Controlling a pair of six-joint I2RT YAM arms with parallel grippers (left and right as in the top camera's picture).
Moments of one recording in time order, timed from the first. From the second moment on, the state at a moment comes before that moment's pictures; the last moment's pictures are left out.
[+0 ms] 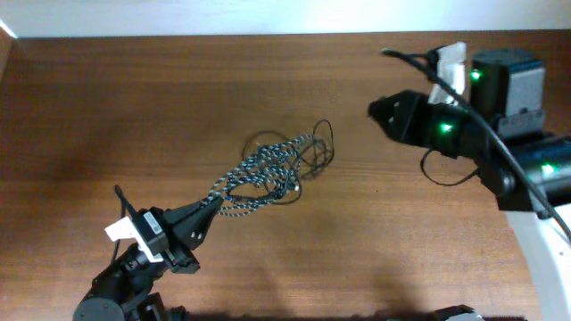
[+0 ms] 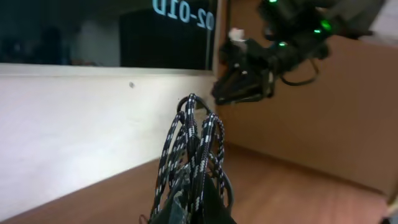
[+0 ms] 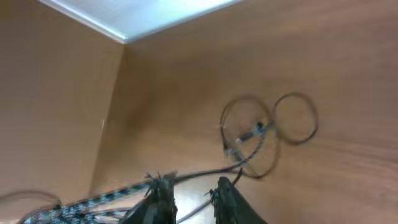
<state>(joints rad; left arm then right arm) 0.31 0.38 0.37 0.58 1.15 -0.57 0.24 1.33 1.64 -1.01 -0.51 0.49</state>
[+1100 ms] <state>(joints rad) 0.31 0.38 0.37 0.45 0.93 -1.03 0.78 1.41 1.64 -1.12 -0.28 0.09</state>
